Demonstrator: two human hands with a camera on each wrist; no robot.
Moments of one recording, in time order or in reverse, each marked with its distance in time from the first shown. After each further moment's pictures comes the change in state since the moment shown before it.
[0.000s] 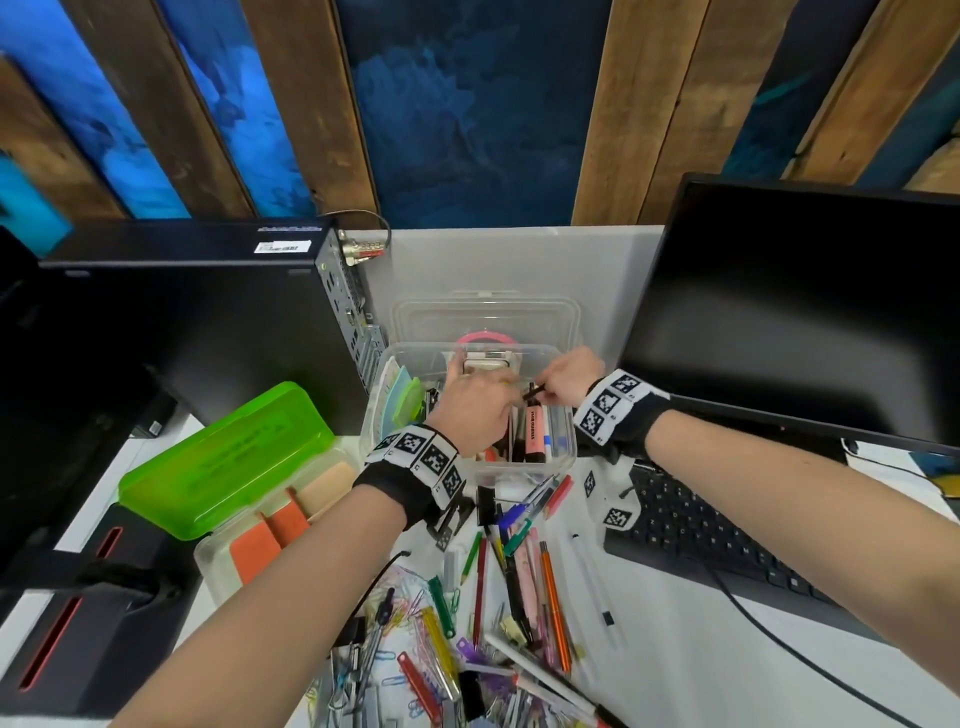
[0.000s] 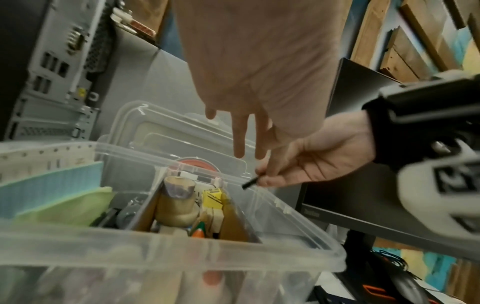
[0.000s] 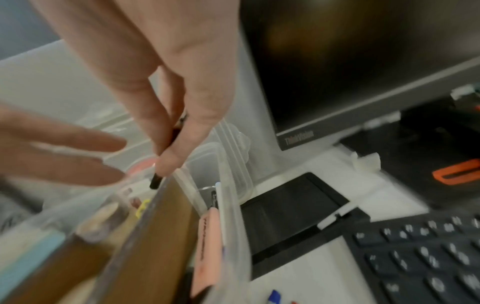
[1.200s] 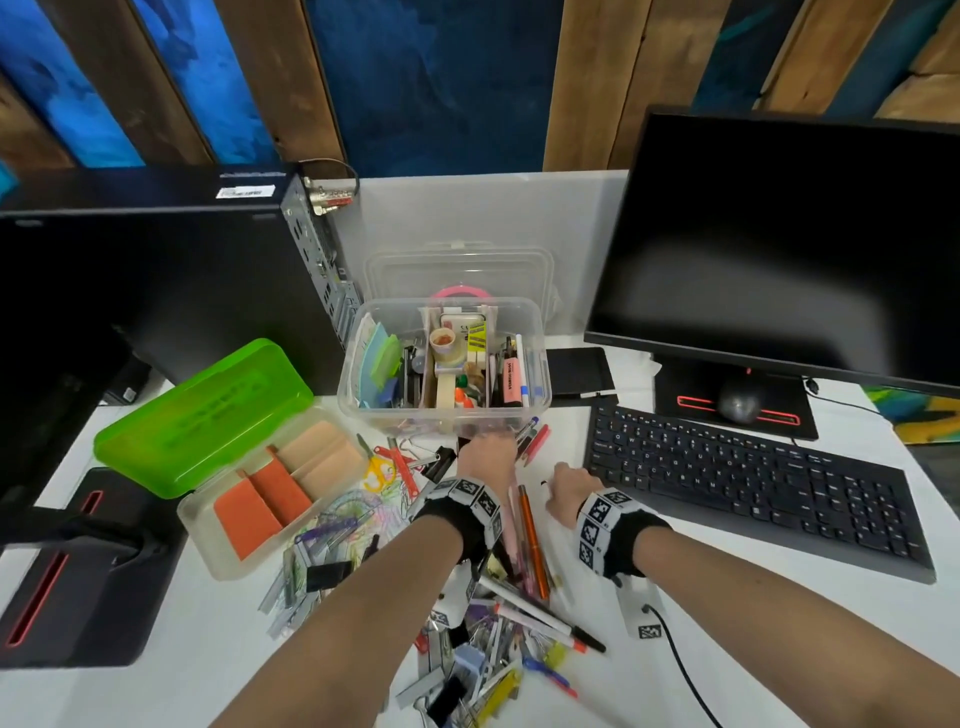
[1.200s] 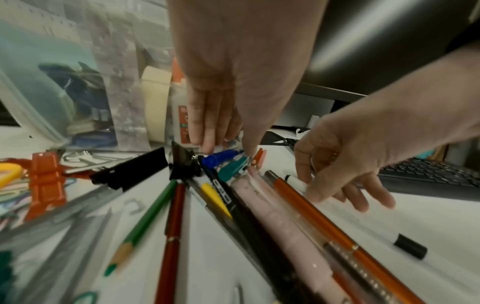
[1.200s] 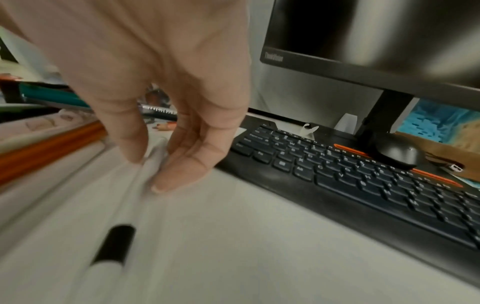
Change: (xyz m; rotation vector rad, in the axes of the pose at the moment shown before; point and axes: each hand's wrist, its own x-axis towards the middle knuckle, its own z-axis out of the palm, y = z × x) left_hand -0.035 0.066 0.127 -0.023 -0.240 -0.280; right_hand -0.098 0.142 0.100 -0.712 -0.141 0.193
